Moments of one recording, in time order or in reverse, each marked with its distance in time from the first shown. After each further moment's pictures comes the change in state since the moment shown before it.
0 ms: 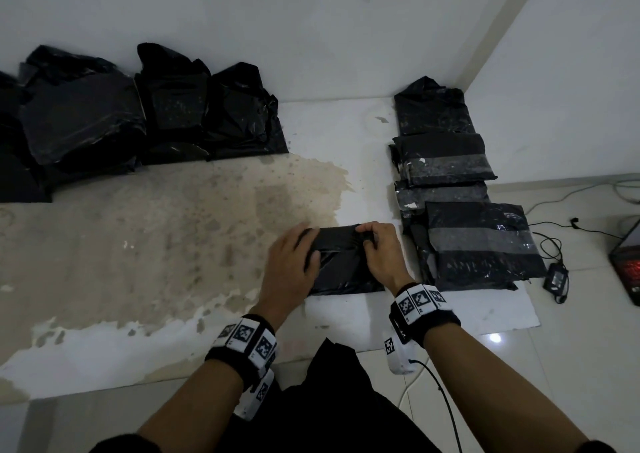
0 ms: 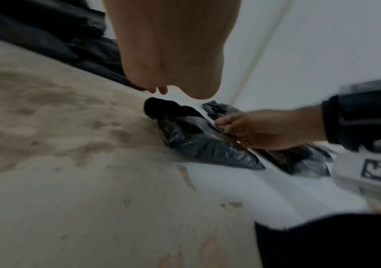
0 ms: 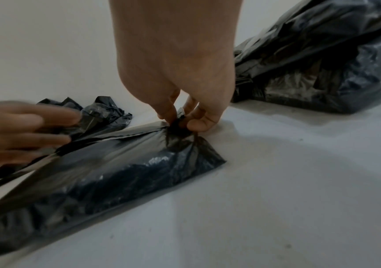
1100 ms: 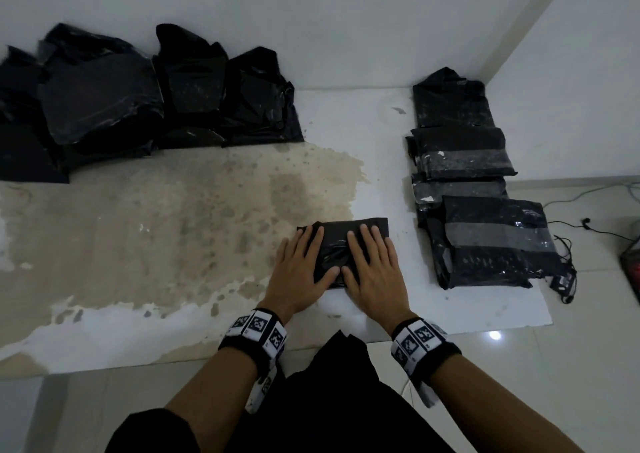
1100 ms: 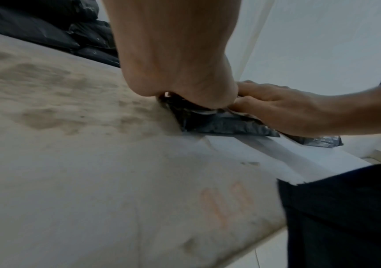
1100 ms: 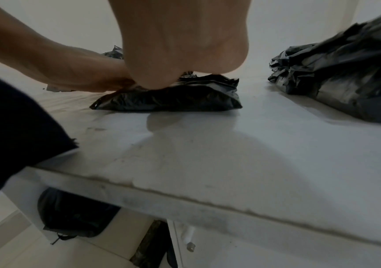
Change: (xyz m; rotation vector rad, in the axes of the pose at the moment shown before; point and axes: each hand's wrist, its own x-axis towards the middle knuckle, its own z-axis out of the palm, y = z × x) left_hand -0.026 -0.020 0.009 0.120 -0.298 -0.050; right_hand -0.067 0.000 0.037 -0.735 0.018 -0.448
